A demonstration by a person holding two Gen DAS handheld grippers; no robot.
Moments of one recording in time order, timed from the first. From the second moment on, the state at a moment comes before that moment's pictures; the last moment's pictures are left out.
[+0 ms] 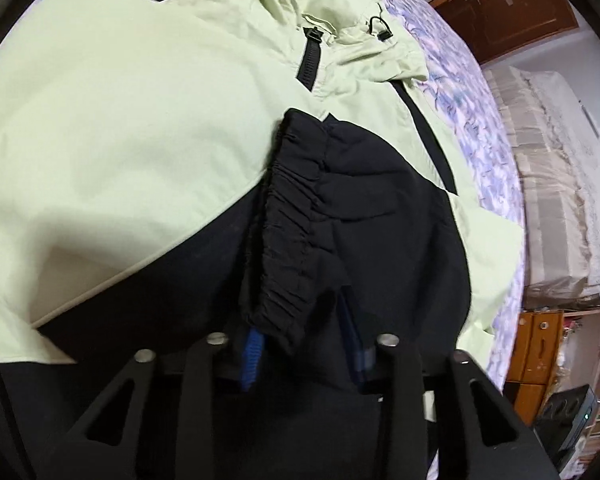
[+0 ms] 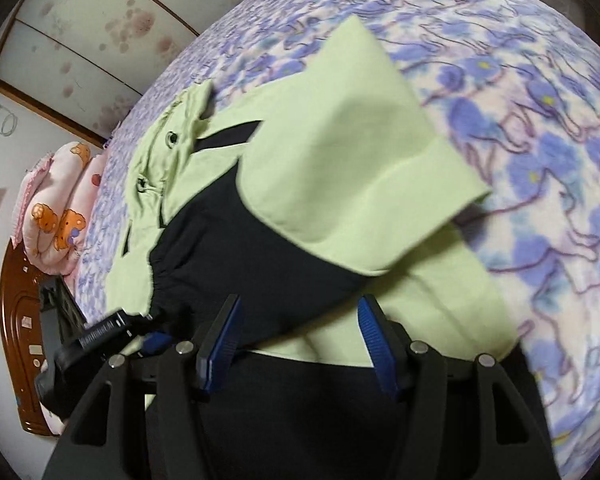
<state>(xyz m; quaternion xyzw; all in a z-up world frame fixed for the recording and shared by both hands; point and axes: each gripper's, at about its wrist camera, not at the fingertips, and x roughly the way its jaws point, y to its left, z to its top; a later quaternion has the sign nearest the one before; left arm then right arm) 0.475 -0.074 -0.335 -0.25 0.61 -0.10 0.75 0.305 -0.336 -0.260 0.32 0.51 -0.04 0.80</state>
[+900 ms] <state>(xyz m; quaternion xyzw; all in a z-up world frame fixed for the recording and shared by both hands) 0.522 0.001 -0.236 -0.18 0.46 0.11 0.86 0.351 -0.382 -0.276 0.26 0.52 0.01 0.82</state>
